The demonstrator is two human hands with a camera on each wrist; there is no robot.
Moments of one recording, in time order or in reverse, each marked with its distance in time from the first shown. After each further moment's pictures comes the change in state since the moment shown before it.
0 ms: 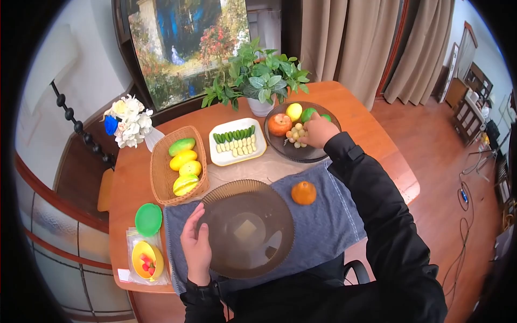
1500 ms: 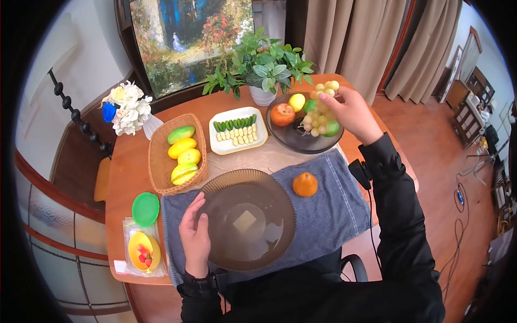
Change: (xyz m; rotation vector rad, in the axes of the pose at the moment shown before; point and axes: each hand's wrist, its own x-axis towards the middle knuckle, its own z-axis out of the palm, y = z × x) left_hand 0.000 0.001 0.001 -0.011 -0.013 0.006; right_hand -0.053 -0.011 -0.095 0.819 0.342 -0.002
